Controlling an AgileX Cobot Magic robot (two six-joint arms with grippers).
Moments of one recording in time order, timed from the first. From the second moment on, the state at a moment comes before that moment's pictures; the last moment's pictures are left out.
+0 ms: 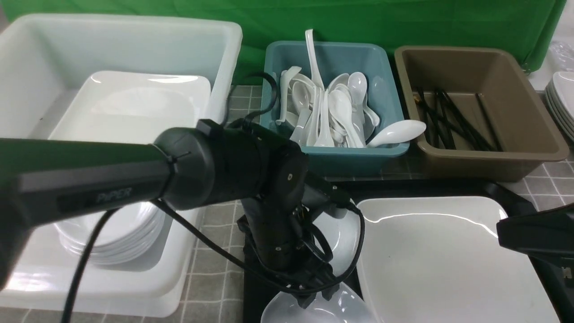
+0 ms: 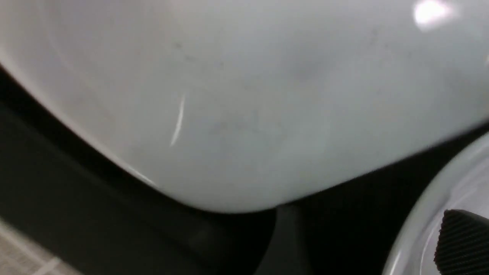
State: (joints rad) right arm 0.07 0.87 -0.75 0.73 0.81 -0.67; left arm -0.74 1.93 -1.27 -0.12 0.87 0.08
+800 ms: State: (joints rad) right arm 0.07 0.88 -1.02 0.75 0.98 -0.68; left arm -0.66 1.70 -1.34 -0.27 1.09 0.02
